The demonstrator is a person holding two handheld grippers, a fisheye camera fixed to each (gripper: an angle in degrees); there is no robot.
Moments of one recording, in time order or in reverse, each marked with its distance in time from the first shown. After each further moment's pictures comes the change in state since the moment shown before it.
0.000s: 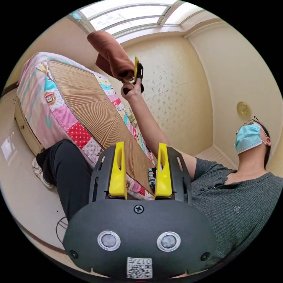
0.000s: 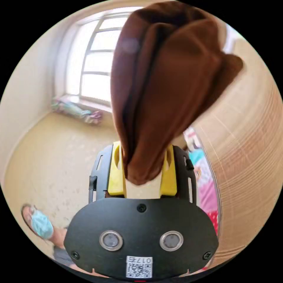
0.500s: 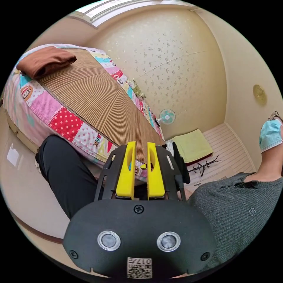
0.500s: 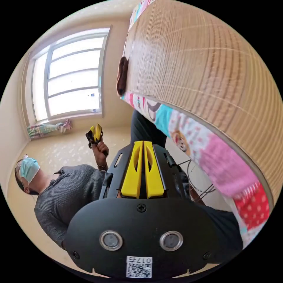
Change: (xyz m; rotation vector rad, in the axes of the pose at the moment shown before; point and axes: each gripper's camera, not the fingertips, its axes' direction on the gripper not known) left arm 0.025 -0.030 0.137 -0.334 -0.110 0.118; right arm 0.071 0.434 -0.257 0.187 0.248 0.311
